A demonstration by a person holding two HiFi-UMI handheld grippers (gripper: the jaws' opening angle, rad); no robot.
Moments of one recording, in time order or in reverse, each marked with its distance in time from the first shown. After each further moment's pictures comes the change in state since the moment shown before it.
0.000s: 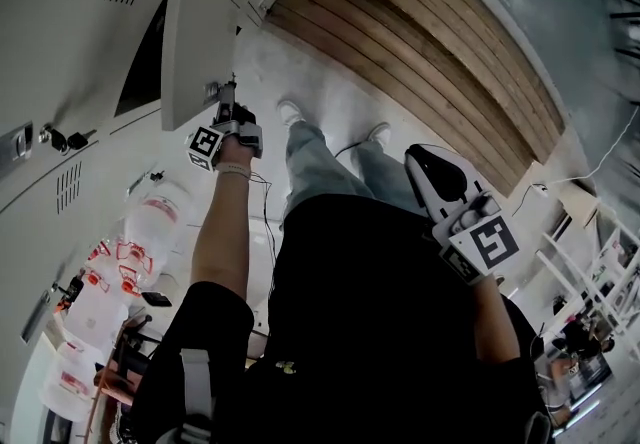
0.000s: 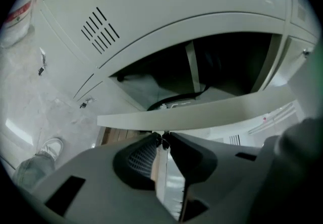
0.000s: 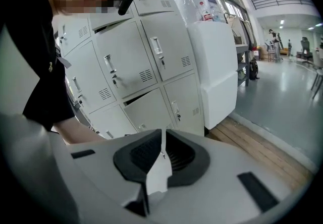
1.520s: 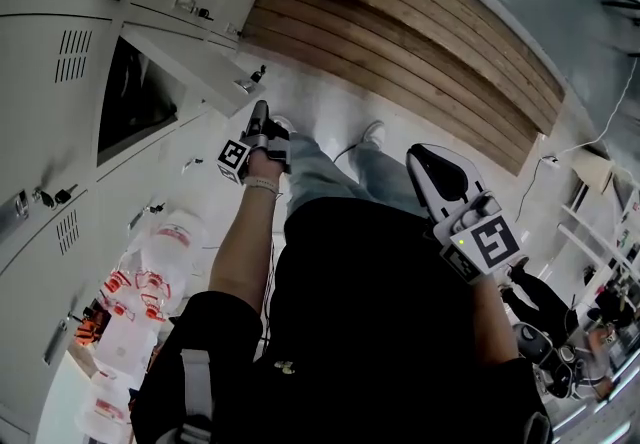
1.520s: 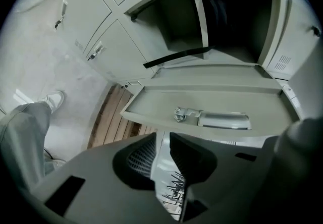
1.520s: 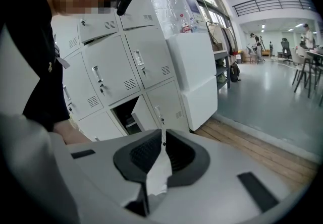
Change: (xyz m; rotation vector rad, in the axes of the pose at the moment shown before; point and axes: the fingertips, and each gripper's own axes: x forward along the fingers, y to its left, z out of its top) left arm 0.025 -0.018 -0.158 -0.169 0.197 0.045; right arm -0.062 -0.063 -0.009 0.065 -0.079 -0.152
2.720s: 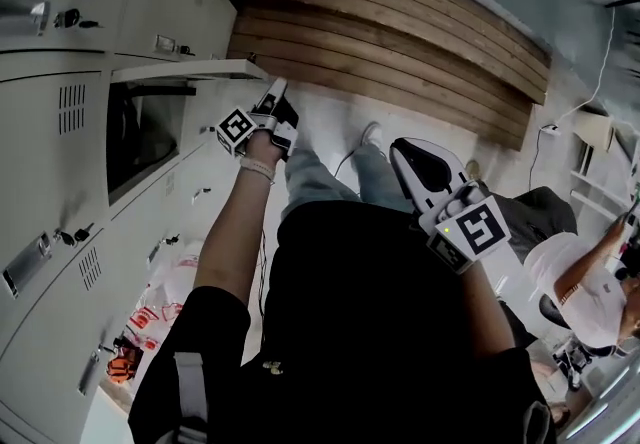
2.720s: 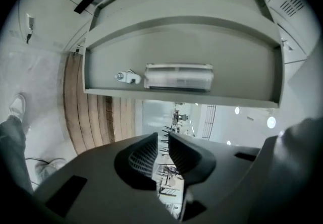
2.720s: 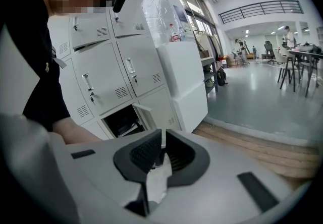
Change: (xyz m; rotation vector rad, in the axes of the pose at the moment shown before) left arm 0.081 -0.111 -0.098 0.208 0.506 -0.158; right arm -0.007 0.004 0.009 0.075 -0.098 -0.112
